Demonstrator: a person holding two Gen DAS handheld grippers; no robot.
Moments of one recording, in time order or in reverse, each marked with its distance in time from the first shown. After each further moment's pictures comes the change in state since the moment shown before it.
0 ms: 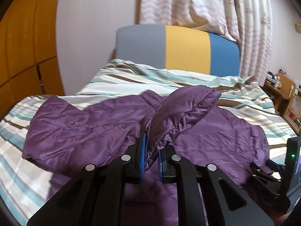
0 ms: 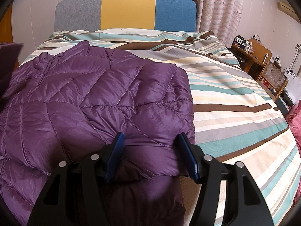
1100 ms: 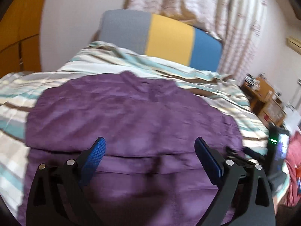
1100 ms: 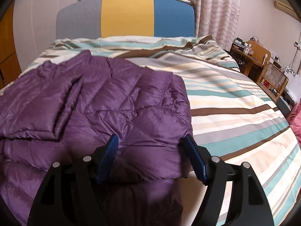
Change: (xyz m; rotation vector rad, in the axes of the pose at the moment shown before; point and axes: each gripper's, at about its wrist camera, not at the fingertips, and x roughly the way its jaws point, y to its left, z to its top) left arm -0.006 0.018 -0.020 -0.096 0.097 -0.181; right arm -0.012 -0.006 0.000 0.031 -0.065 0.037
